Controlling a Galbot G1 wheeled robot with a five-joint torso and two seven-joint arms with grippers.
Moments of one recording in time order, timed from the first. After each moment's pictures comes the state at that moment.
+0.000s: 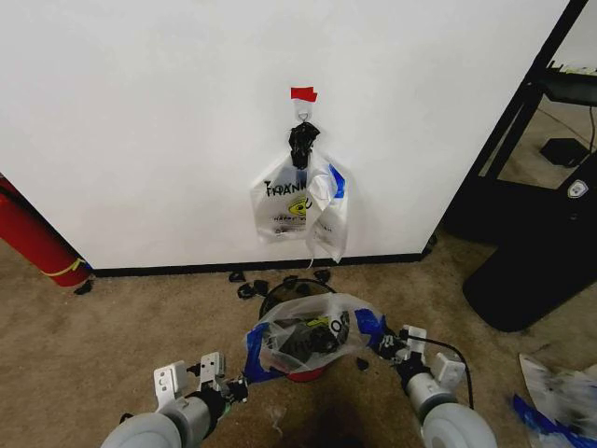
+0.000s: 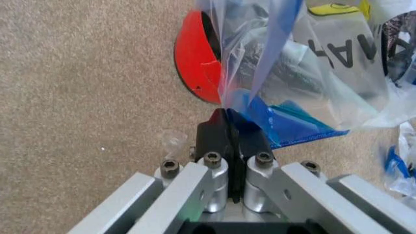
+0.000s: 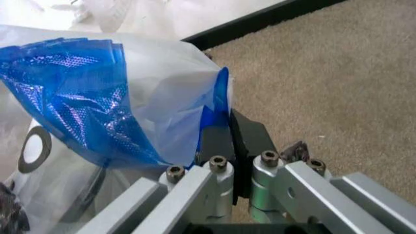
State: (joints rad) left arm 1.60 -0.90 -0.30 -2.39 -1.37 0.56 -0.74; right arm -1.55 1.20 0.33 2.07 0.69 -0.31 0.33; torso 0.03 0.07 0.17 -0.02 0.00
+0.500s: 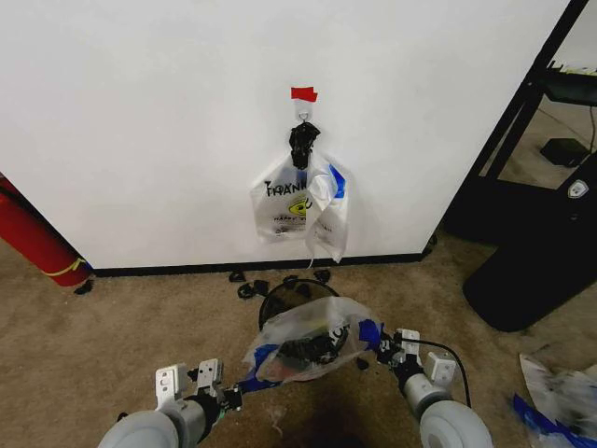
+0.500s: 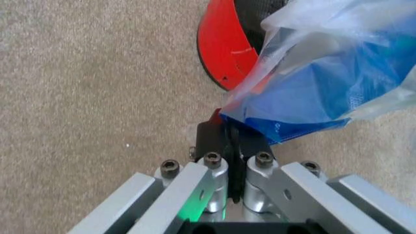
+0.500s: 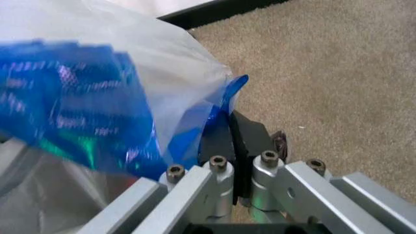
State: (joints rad) left arm 1.52 -0.88 -0.26 -2.30 -1.38 0.60 -0.75; right arm -1.50 1.16 0.31 2.01 0.68 -0.37 0.35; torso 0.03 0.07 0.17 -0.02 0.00
